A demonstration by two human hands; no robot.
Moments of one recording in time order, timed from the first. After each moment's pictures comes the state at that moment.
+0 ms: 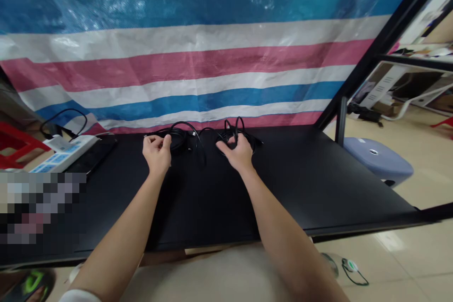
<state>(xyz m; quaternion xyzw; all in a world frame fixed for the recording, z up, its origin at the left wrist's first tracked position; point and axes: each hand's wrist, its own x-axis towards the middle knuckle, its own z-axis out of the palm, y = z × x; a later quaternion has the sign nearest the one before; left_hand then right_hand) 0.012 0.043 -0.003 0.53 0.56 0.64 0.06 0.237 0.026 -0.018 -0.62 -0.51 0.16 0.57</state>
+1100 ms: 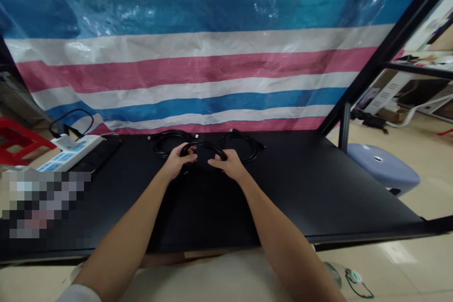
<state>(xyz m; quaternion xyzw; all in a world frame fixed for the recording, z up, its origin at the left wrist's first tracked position) 0.032 0.032 -0.006 0.55 0.39 0.49 0.55 0.212 0.011 -0.009 -0.38 -0.61 0.45 0.52</state>
